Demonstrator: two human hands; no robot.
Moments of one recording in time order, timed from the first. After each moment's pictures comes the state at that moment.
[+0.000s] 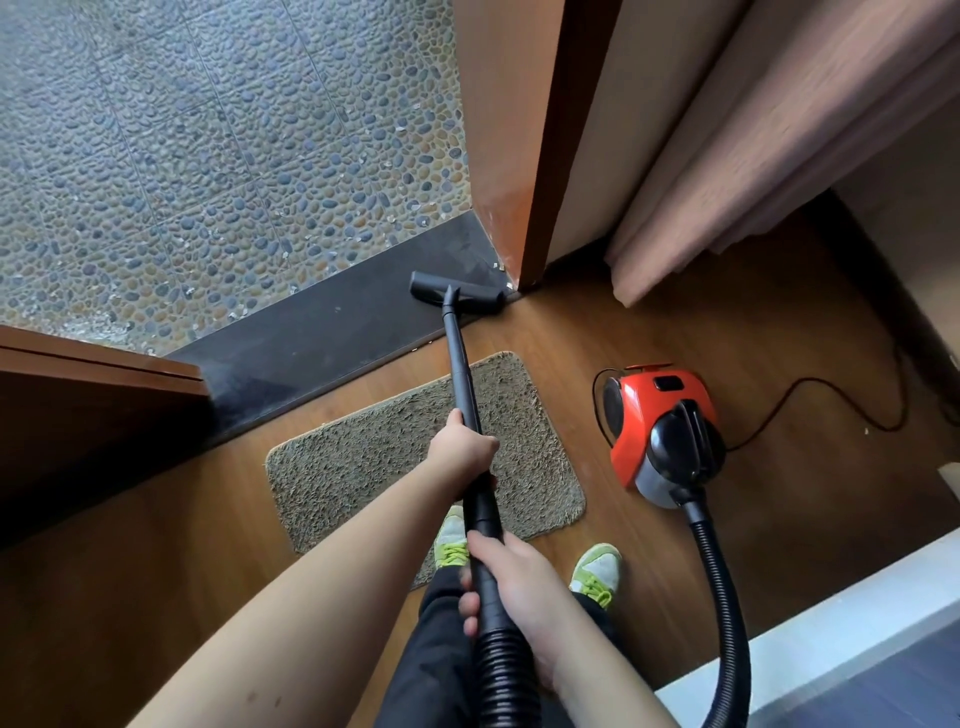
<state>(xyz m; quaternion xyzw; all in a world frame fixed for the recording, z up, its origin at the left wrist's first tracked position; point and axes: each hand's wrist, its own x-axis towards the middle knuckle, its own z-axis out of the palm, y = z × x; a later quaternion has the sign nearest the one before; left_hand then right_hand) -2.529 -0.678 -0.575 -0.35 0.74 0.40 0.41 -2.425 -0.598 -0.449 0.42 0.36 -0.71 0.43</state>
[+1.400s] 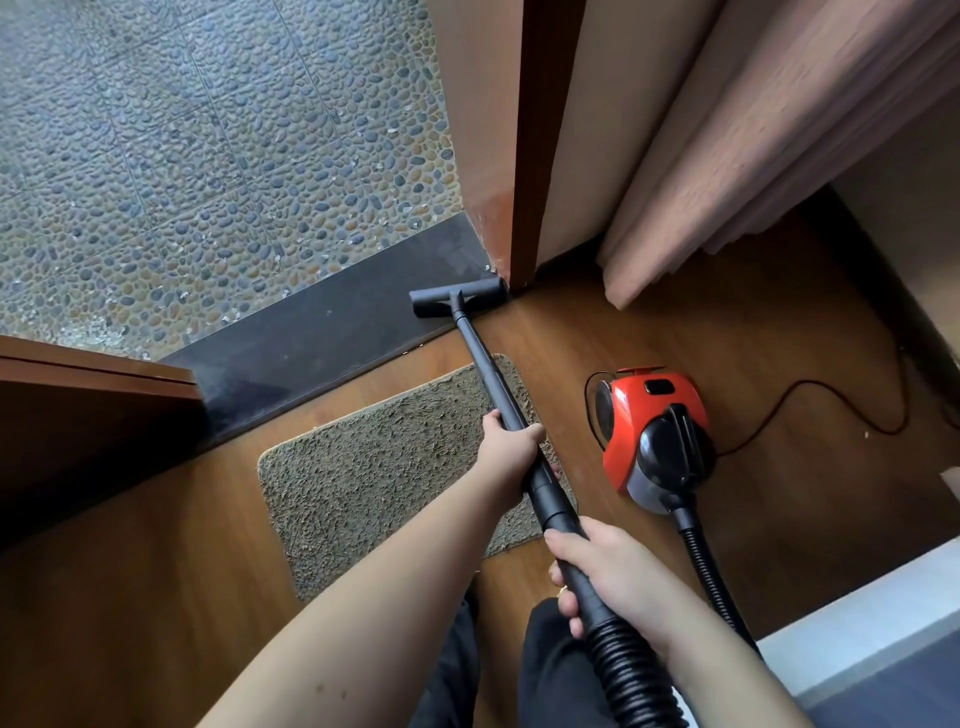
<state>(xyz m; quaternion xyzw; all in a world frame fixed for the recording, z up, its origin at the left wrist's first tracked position) -2.526 -0.594 -0.583 -0.44 0.55 0.61 0.36 -2.451 -0.494 -0.444 0.36 0.52 -0.62 0.47</state>
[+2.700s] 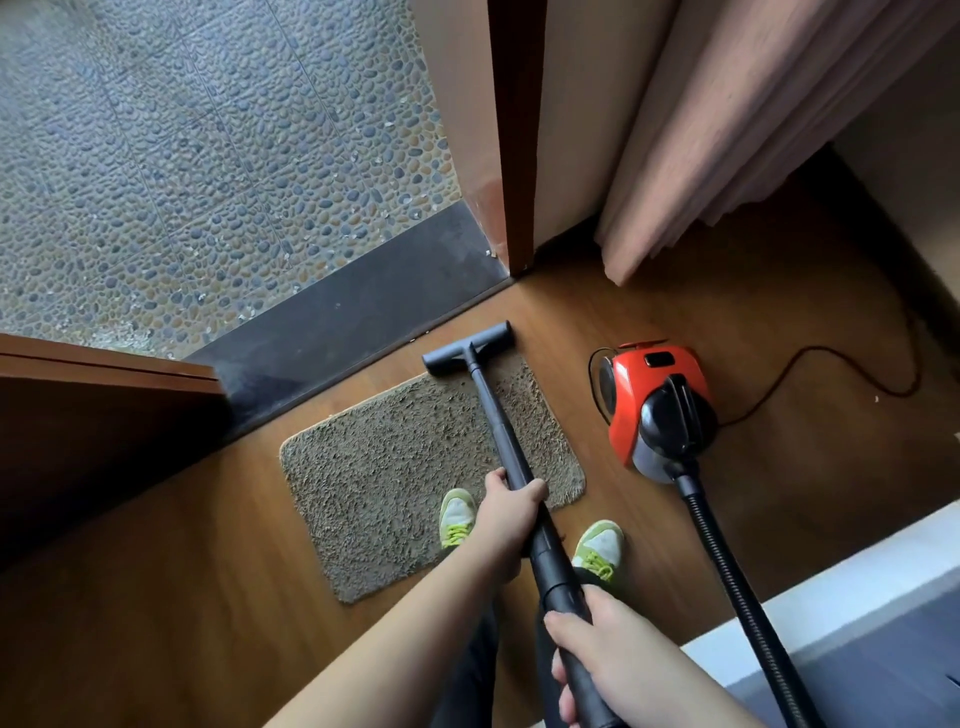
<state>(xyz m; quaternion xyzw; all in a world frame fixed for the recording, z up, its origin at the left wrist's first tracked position) -2.435 -0.591 -0.529 -0.45 0.59 0.54 0.39 -2.379 -0.482 -0.396 0.31 0.60 -0.48 0.56</state>
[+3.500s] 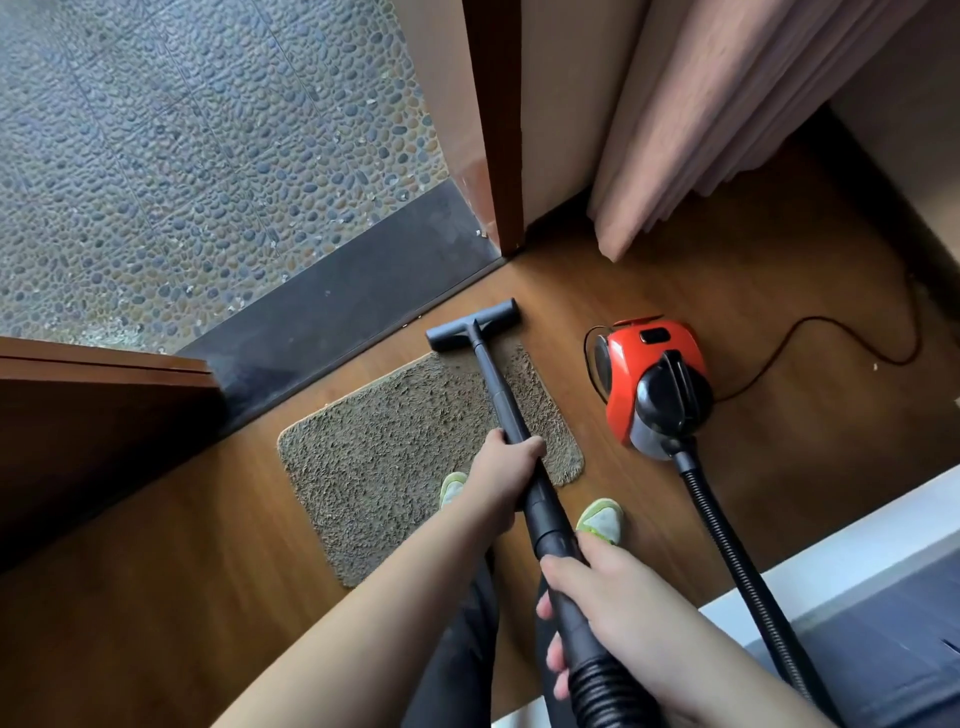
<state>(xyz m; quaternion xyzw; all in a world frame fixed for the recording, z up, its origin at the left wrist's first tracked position) -2.465 -0.585 -0.530 -0.40 0.64 0.51 0.41 -2.404 -0.481 -0.377 0.38 0.50 -0.60 0.50</state>
